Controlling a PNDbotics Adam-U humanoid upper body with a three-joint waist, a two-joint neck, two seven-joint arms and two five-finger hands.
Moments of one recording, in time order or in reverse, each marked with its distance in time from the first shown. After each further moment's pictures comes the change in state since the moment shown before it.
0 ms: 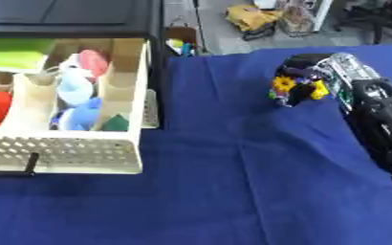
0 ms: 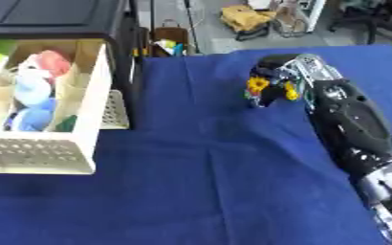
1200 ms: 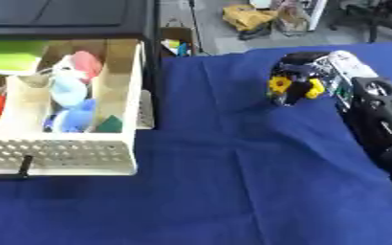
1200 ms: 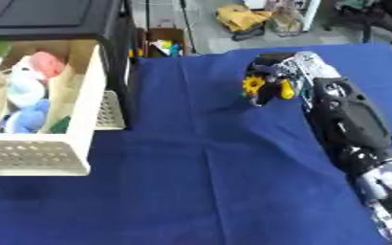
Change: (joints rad) left arm 0.004 0.000 0.000 0.000 0.000 0.000 0.001; right arm 0.000 0.000 -0.003 -0.022 -0.107 0.018 0.008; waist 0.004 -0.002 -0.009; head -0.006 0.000
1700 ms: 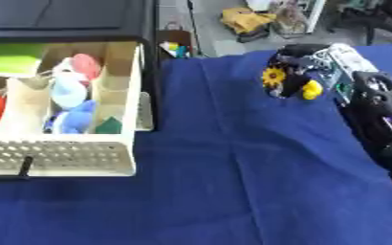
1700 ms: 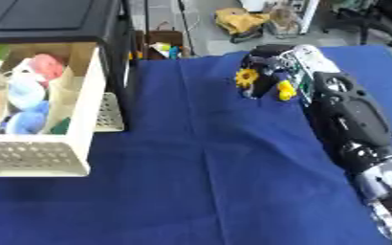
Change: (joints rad) left arm 0.002 0.001 0.000 0.000 0.005 0.000 0.002; right arm -0.017 -0.002 0.009 -0.058 -0.067 0.002 0.001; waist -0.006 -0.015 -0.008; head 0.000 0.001
